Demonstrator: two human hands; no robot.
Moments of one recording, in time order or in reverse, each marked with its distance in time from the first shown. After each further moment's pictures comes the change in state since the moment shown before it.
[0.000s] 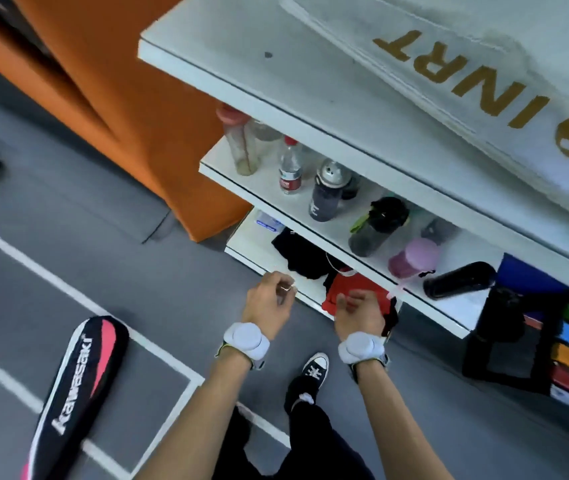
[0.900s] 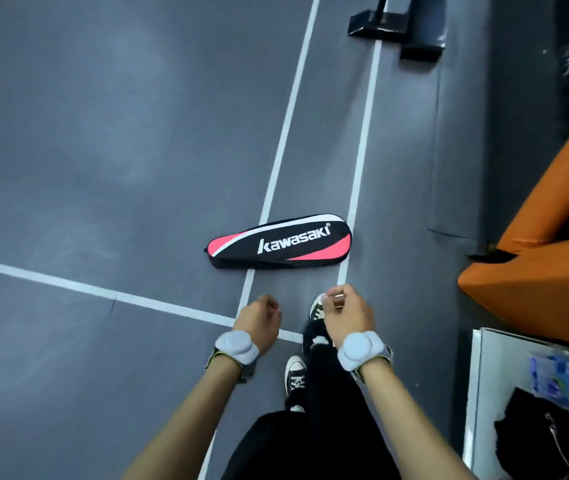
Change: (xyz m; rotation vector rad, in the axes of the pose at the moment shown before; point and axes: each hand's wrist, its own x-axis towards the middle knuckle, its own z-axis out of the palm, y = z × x) left_hand -0.381 -0.501 -0.303 -0.375 0.635 -1.036; right_hand -0.517 -0.021 0.472 -0.774 -1.123 -0.913
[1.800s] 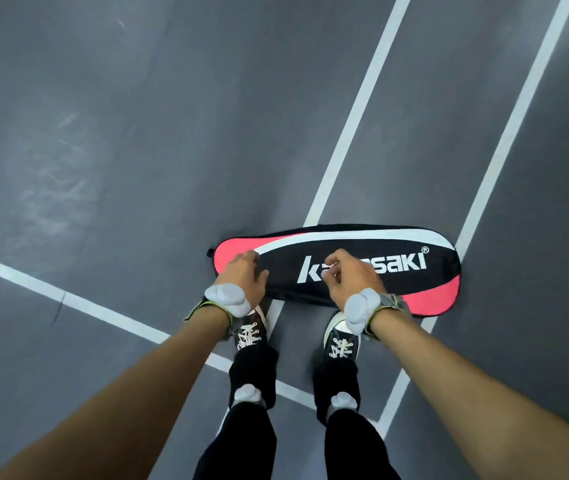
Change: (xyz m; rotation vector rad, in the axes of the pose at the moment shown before) left_hand 0.532 -0.252 -0.003 -0.001 -0.101 -0.233; right_hand 0.483 -0.015 0.371 -0.511 -0.459 -0.124
